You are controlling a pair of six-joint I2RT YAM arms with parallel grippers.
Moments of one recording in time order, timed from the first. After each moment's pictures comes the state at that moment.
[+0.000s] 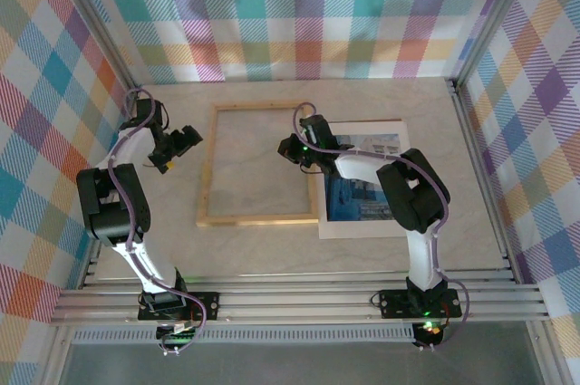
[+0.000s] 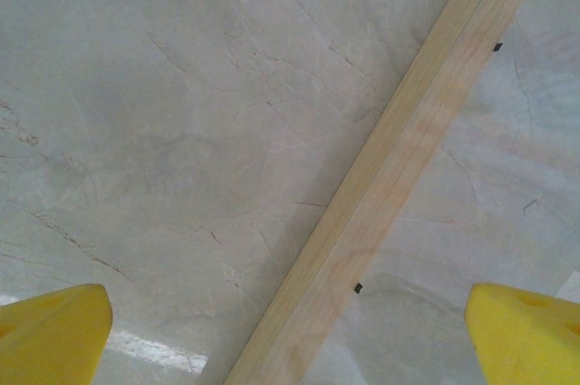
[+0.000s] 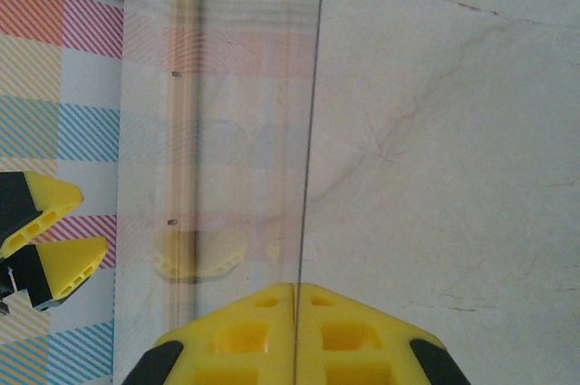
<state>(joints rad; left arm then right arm) 0.16 1.79 1.32 -0.68 0.21 -0.53 0.62 2.02 1.27 0.17 -0.30 0.96</state>
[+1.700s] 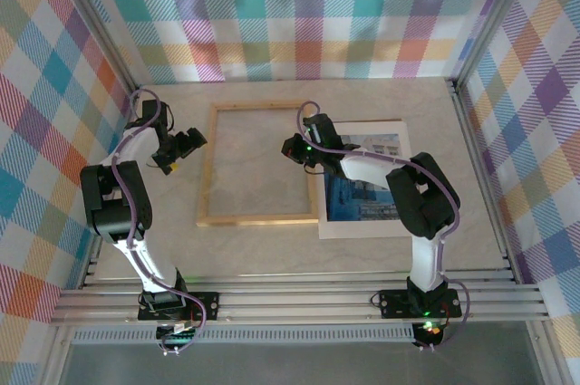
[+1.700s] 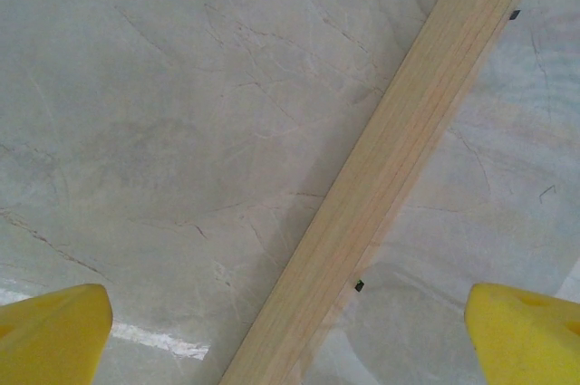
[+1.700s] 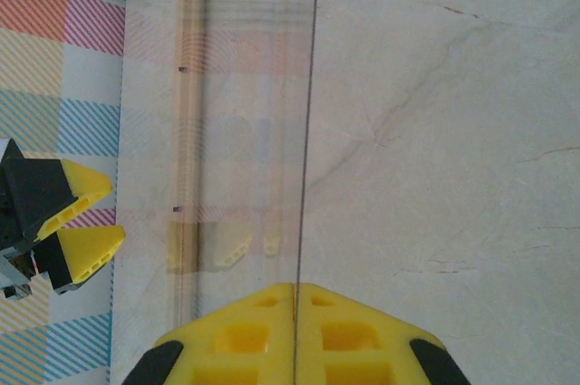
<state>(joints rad) 0.14 1.82 1.32 -0.68 0.21 -0.52 0.62 1.94 1.23 0.11 -0.28 0.93</state>
